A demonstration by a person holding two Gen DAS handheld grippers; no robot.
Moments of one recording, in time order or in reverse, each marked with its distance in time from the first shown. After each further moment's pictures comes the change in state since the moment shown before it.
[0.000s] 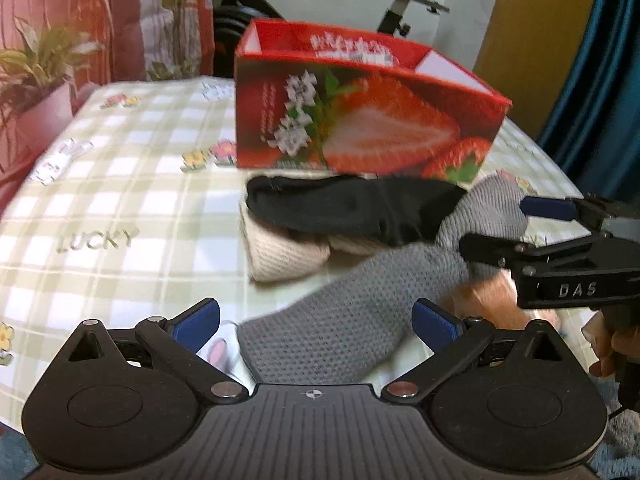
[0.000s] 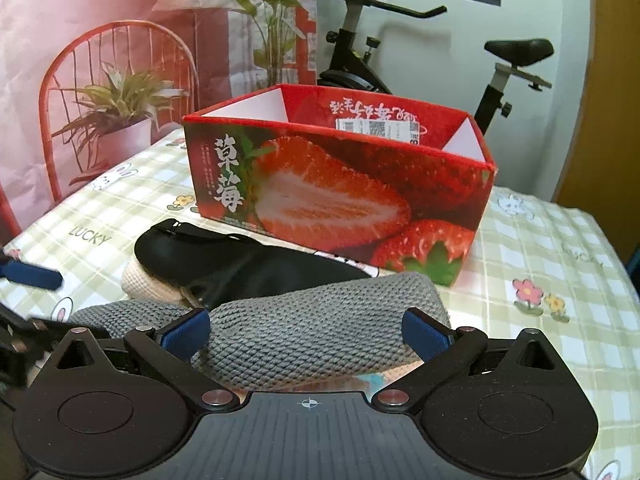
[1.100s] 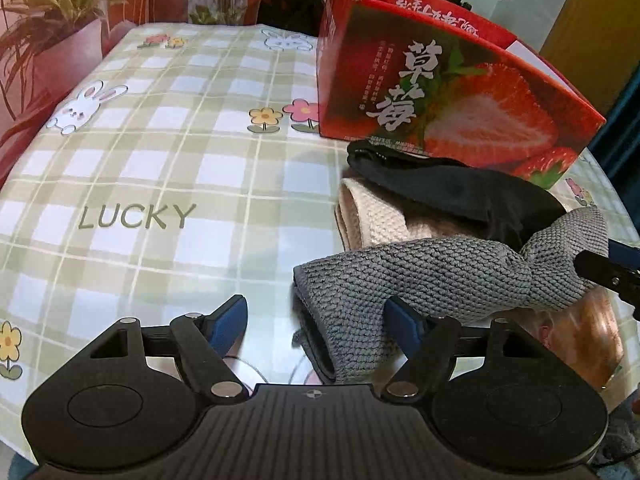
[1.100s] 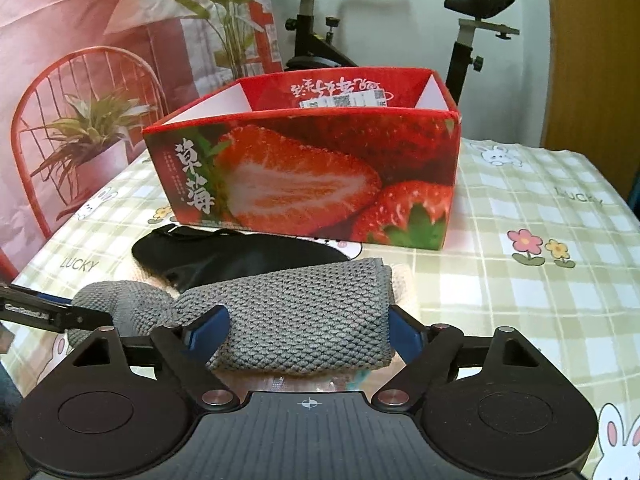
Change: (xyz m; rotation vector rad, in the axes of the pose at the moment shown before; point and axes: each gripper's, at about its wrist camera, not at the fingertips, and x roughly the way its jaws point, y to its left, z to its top) left arm 0.049 0.072 0.019 -0.111 0.107 0.048; right arm 0.010 -0.026 -0.008 0.173 0.029 0.016
